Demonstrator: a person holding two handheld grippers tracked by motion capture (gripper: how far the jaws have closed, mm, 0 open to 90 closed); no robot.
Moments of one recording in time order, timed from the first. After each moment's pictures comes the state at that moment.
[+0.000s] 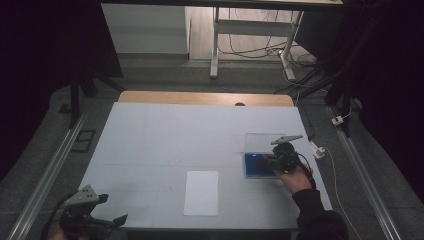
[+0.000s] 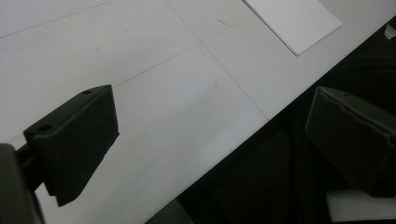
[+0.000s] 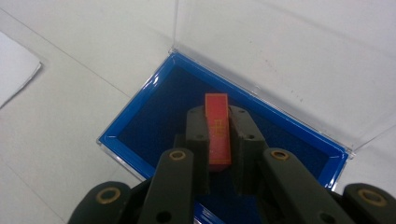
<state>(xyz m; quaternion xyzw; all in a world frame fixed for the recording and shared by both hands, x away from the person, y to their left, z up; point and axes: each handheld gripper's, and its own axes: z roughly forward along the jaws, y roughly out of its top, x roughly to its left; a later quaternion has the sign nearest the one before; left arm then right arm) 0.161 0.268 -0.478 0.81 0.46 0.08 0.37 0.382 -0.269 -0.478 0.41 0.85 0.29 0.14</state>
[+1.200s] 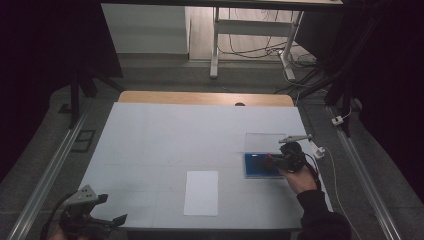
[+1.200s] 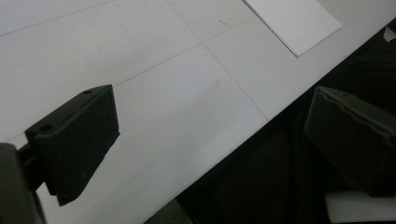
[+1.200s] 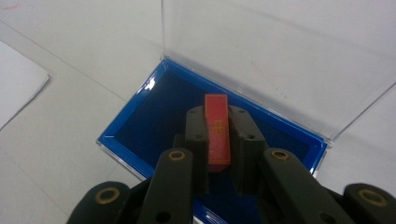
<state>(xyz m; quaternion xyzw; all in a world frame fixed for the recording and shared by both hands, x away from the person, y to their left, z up) 0.161 0.270 -0.478 0.80 0.46 0.08 0.37 0.381 -0.286 -0.473 0.43 0.83 0.32 0.12</state>
